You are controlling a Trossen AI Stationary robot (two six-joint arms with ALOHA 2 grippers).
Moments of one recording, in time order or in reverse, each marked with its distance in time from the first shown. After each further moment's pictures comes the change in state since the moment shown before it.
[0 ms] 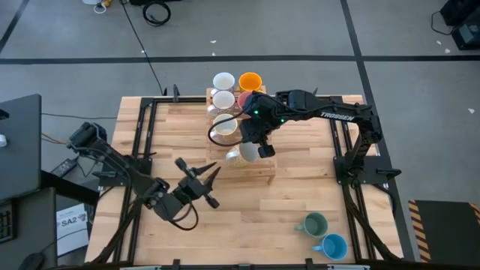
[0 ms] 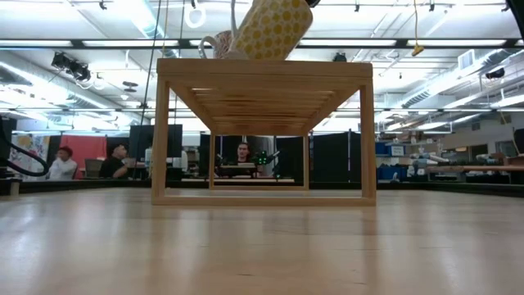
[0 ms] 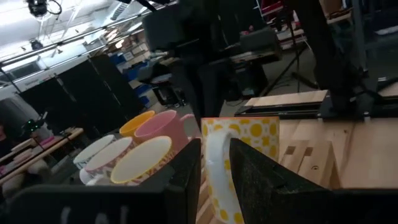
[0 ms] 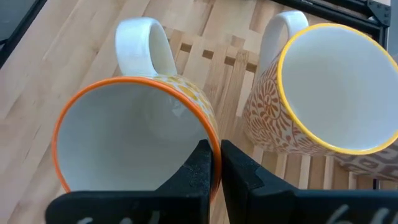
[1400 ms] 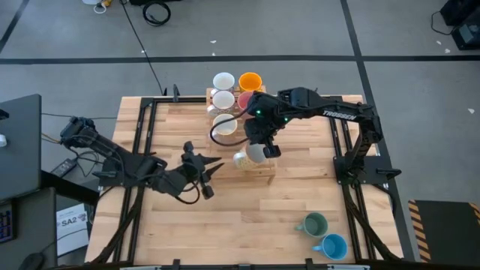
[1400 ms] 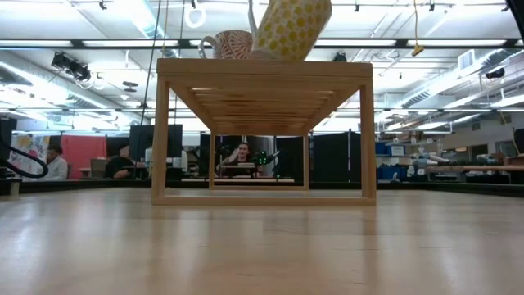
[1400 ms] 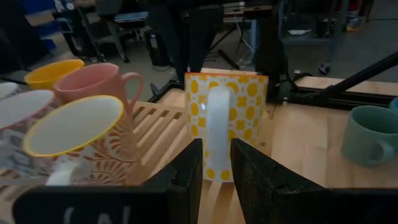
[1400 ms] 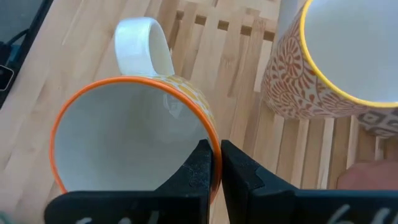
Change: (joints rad) left arm 0.160 -0.176 0.000 -0.464 0.485 -0.513; right arm -0.005 -0.002 0.034 -0.129 -0.001 0.048
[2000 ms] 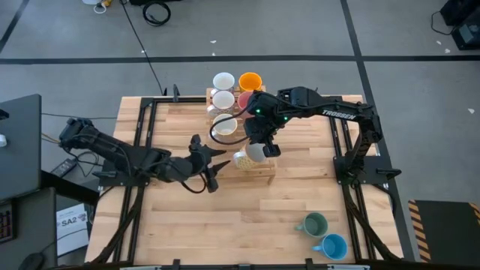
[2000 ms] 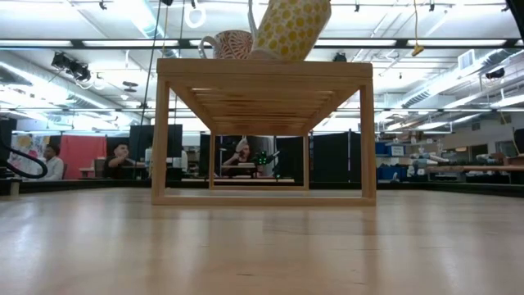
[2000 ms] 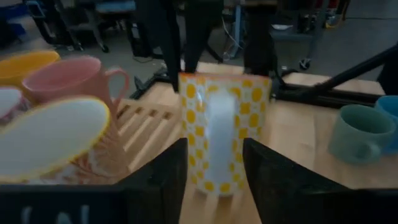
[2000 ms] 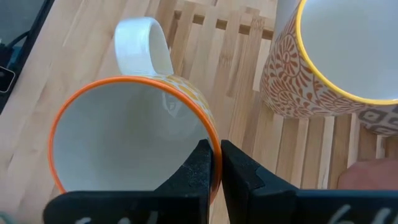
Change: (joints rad) left arm 0.123 0.000 0.000 0.032 0.198 0.027; right arm -0.010 0.003 -0.002 0.003 -0.011 0.002
